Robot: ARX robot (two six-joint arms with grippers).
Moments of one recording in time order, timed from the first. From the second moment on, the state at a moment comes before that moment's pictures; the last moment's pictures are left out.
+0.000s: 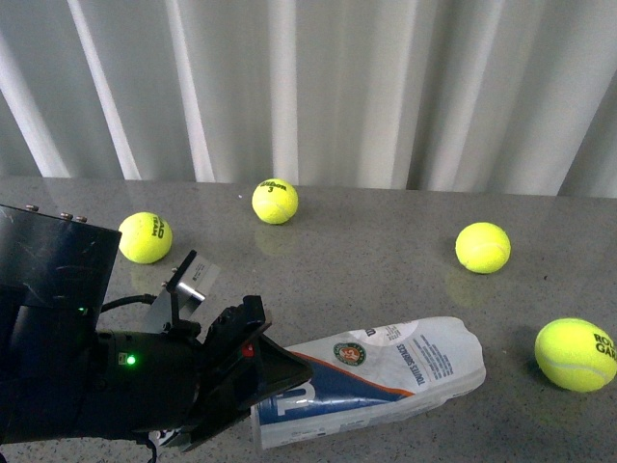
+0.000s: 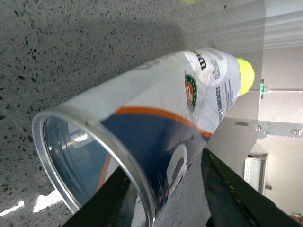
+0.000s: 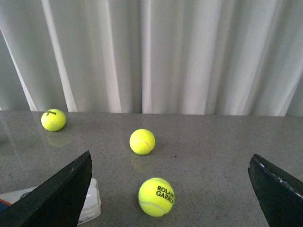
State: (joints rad) left arm -0.31 2.06 0.67 0.74 0.65 -0.75; right arm 0.00 0.00 0.00 0.00 0.00 0.00
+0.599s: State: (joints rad) left arm -0.30 1.86 0.71 0.50 0.68 -0.81; right arm 0.00 0.00 0.00 0.00 0.00 0.00
